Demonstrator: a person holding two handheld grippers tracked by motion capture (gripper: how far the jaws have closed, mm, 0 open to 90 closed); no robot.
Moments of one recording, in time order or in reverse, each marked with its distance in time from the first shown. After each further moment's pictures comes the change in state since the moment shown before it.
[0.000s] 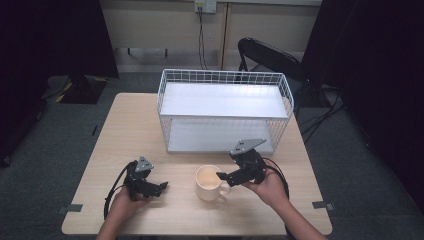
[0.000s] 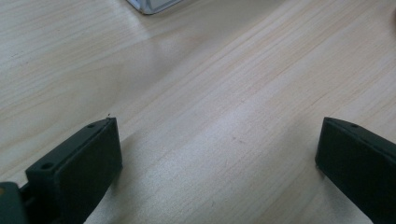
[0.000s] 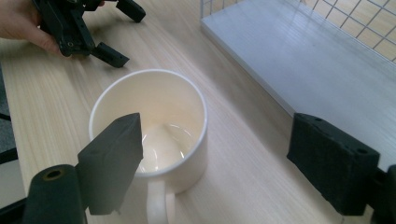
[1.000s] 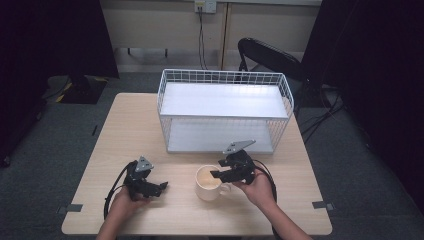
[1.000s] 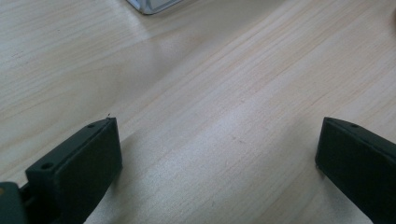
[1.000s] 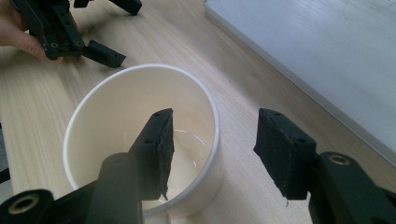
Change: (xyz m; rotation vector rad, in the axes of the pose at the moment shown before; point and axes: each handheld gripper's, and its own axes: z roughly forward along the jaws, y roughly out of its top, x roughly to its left) left arm 0.000 0.000 0.000 0.002 -0.001 0.000; right arm -0.002 -0.007 0.036 0.031 0.038 0.089
